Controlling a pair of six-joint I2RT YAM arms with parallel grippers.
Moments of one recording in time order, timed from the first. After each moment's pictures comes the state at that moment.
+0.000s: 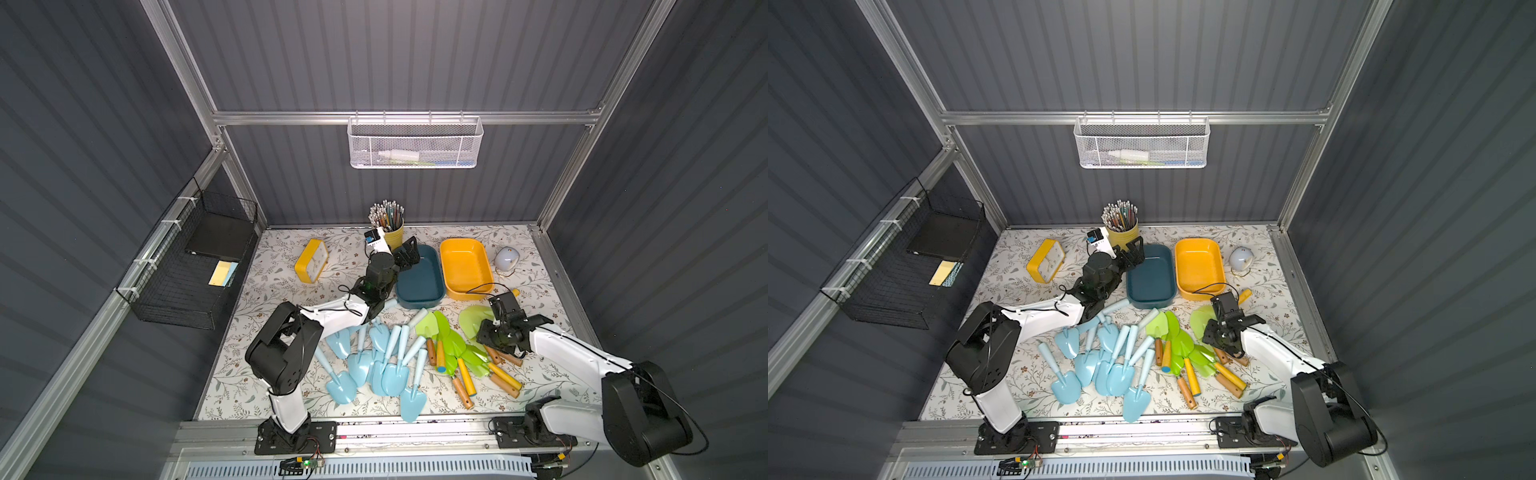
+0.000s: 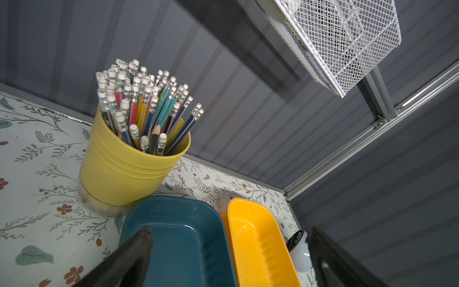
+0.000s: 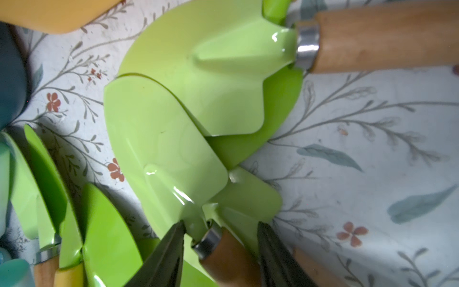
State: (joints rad) left arm -0.66 1.78 1.07 0.64 -0.30 -0.72; right arm 0.35 1.26 0.58 -0.52 0.00 0.65
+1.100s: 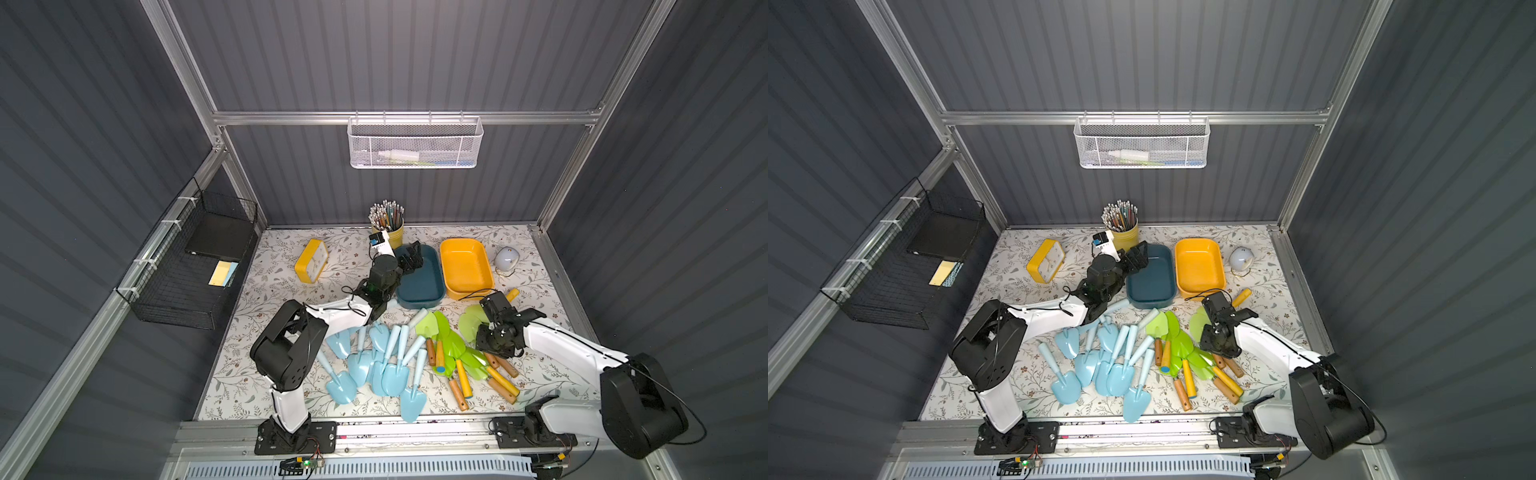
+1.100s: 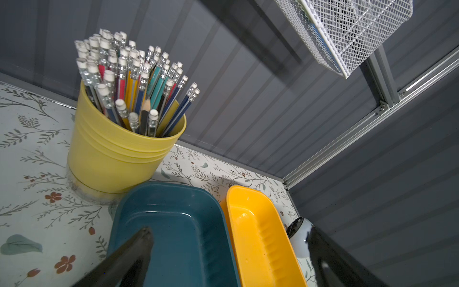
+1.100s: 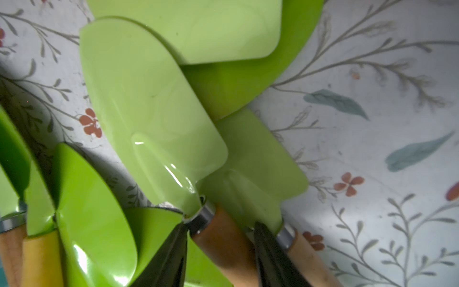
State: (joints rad) left arm -0.67 1.81 1.07 0.64 -0.27 -0.72; right arm 0.42 1.32 0.66 -0.69 0.02 0.66
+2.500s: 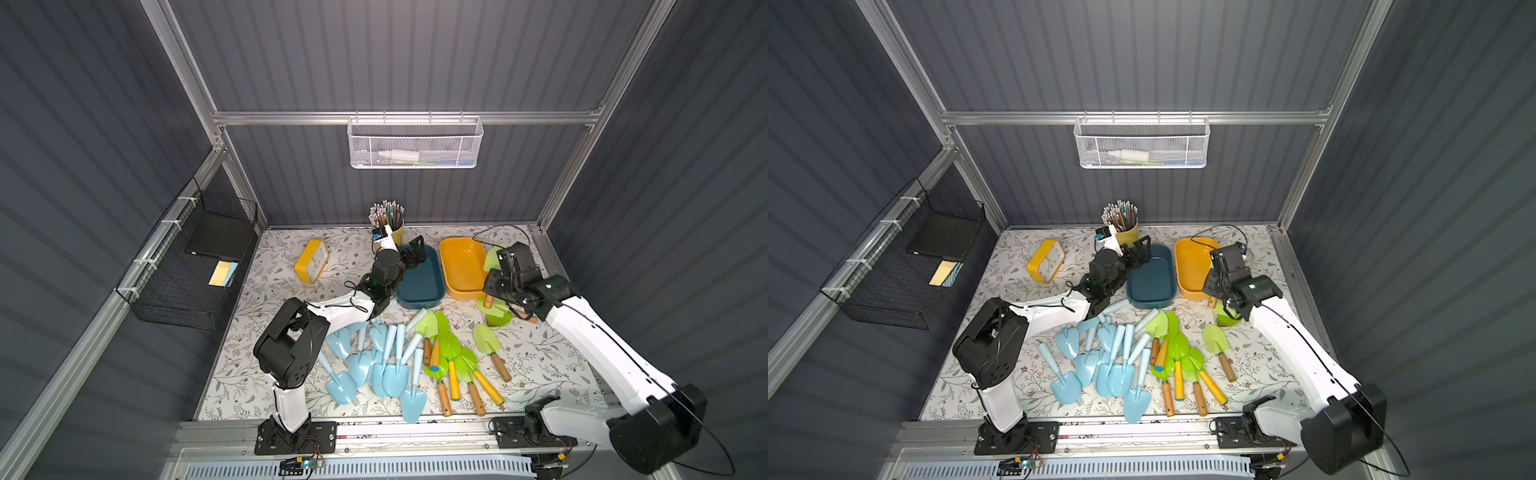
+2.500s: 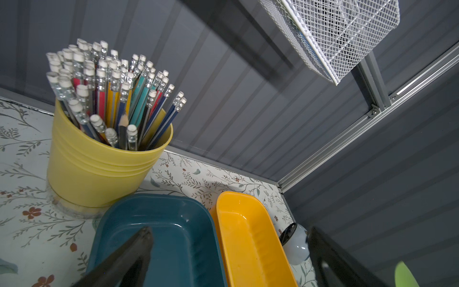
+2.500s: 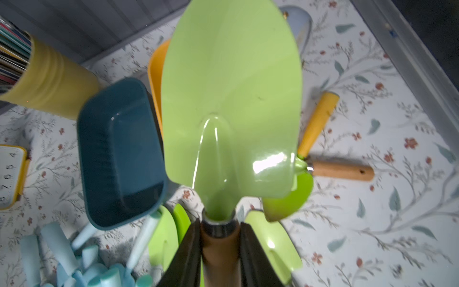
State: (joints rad) left arm -0.67 1.84 1.15 0.60 -0.26 -0.72; right arm 0.39 1.29 1.18 -0.75 0.22 0.61
